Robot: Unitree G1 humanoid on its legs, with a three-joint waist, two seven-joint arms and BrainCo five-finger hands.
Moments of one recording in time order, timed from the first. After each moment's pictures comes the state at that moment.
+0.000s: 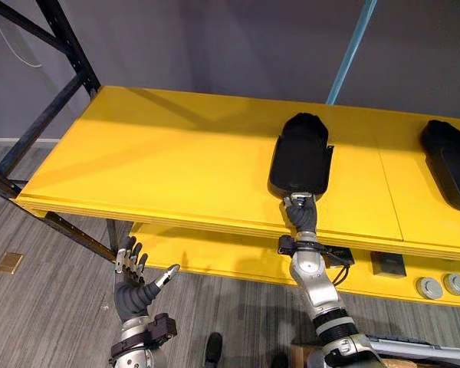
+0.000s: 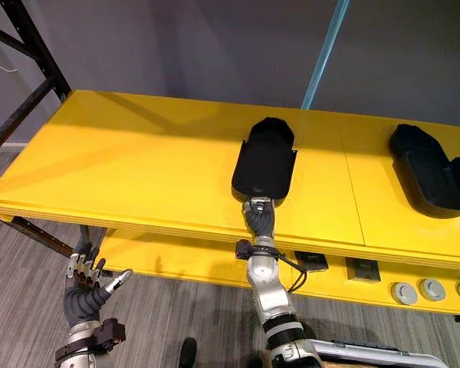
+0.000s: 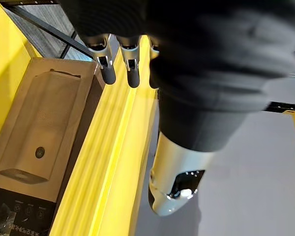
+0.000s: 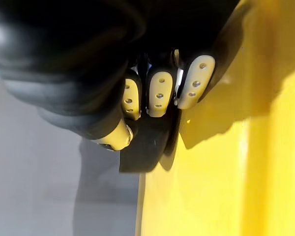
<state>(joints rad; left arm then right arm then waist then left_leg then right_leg) 0.35 0.04 -0.05 -0.36 -0.21 -0.26 0.32 -0.52 0.00 0.05 0.39 -0.05 -0.19 -0.42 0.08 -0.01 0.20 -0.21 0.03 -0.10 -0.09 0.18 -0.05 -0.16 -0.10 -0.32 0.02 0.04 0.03</state>
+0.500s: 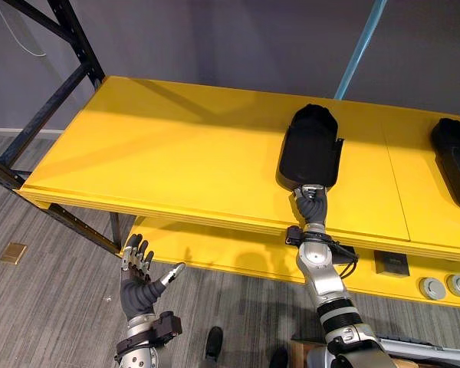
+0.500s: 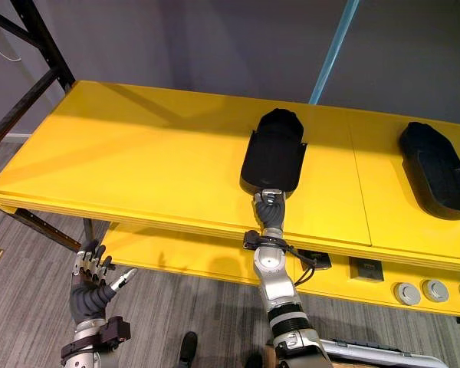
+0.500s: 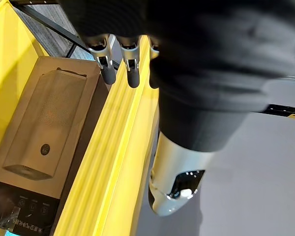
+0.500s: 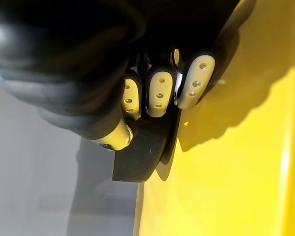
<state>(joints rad) 0.33 0.02 -0.07 -0.36 -0.21 -0.26 0.32 -0.54 -0.02 0.01 0.40 -0.05 -0.19 -0.42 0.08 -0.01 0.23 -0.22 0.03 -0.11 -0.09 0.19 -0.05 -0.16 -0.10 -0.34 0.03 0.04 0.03</state>
